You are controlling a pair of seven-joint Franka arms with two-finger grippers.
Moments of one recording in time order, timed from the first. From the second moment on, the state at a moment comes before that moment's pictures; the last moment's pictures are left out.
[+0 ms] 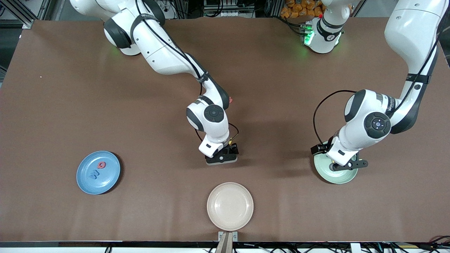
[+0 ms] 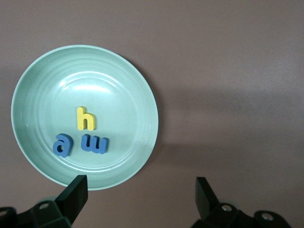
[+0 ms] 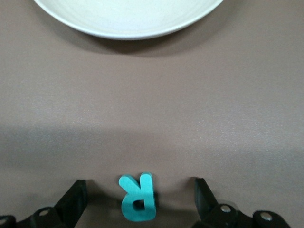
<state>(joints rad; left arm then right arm) 0.25 0.55 -0.53 -1.72 0.32 2.18 -0.51 0.73 1.09 -0.07 -1.09 -0.11 2.41 0.65</state>
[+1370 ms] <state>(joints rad) 0.23 0.56 -0.54 -1.73 0.32 2.17 -0.54 0.64 1.03 -0.06 -1.06 -0.10 2.27 0.64</state>
